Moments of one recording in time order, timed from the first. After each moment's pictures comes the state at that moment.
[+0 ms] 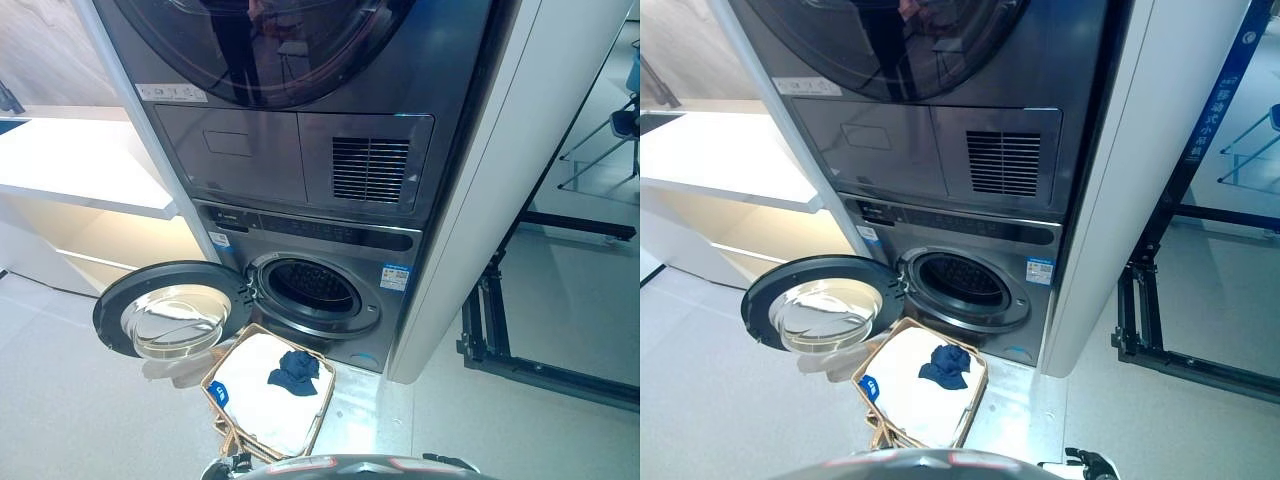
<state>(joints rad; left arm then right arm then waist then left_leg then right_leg) 0.10 0.17 -0.25 1.31 -0.12 -0.20 -0.03 0.09 -0.27 0.19 1.29 0.12 -0.11 0.04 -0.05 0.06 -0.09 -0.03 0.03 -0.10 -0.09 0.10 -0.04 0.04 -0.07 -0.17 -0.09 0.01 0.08</state>
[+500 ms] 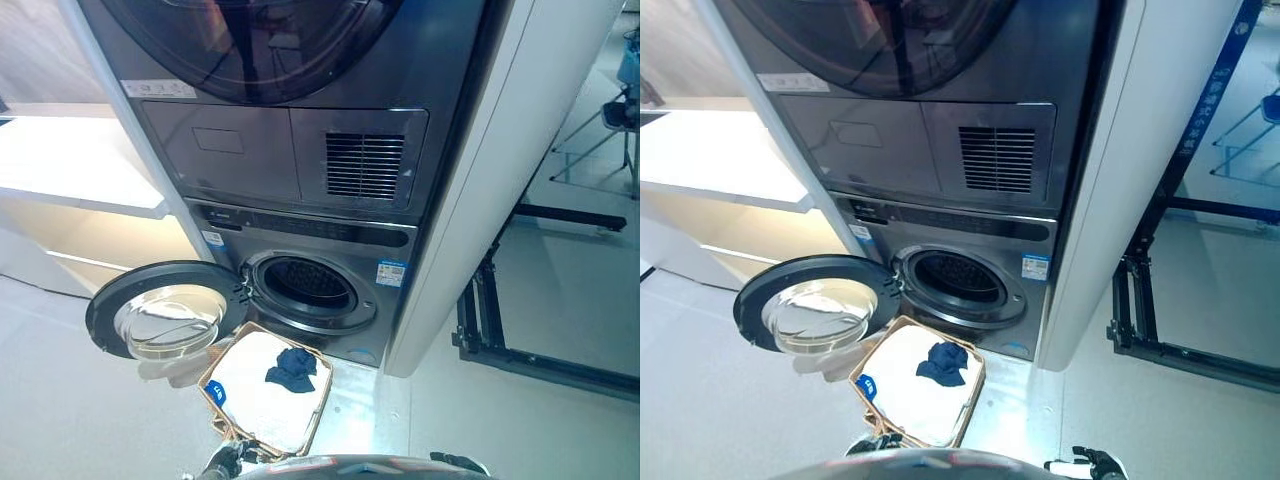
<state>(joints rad) 0.01 0.20 -0.40 1.30 0.01 -0.20 0.00 0.07 -0.31 0.19 1.31 0.10 -0.10 0.03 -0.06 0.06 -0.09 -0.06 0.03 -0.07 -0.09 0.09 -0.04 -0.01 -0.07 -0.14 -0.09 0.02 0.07</state>
